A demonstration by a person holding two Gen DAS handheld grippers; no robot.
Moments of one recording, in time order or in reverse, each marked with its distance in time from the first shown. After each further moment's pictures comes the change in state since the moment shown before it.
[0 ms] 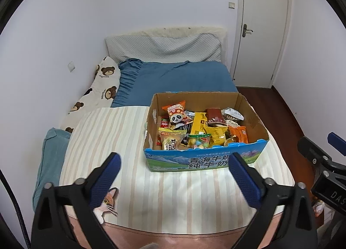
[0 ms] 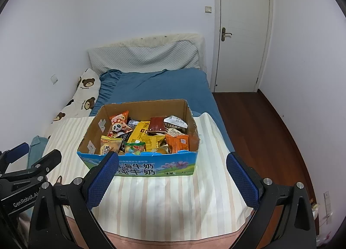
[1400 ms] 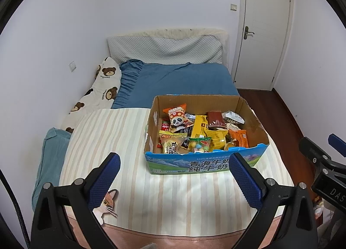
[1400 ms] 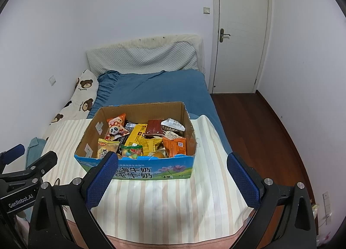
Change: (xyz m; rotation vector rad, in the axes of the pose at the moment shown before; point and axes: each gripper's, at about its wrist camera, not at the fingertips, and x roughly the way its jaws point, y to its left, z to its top) left arm -0.004 0.003 0.008 -0.014 -0.012 0.008; right arm -0.006 -0.005 0.011 -0.007 -0.007 -0.014
